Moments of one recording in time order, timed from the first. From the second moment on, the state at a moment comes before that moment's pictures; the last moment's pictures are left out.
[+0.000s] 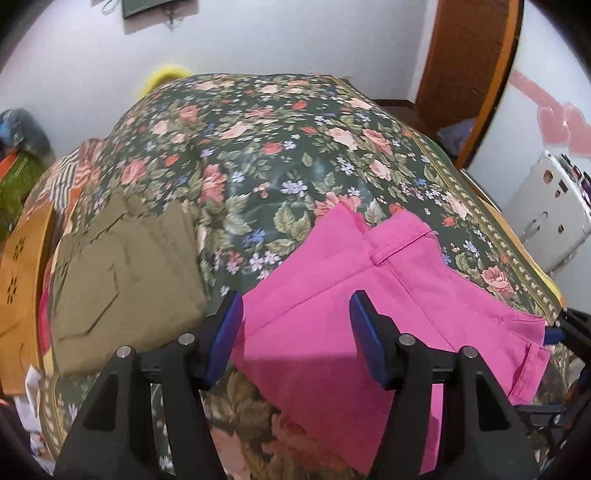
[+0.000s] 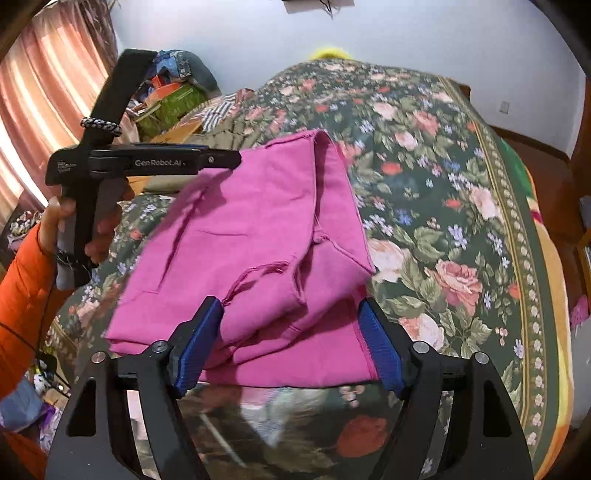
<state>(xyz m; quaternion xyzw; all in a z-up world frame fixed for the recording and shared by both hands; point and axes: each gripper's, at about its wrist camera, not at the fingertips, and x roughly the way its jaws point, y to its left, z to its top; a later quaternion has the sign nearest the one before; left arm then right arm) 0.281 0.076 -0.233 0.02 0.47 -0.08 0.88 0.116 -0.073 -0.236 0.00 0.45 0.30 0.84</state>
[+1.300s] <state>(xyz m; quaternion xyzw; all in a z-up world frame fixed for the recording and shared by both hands) 0.263 0.092 -0.258 -0.06 0.53 -0.14 0.83 0.171 -0.100 -0.252 0.04 0.48 0.31 0.82</state>
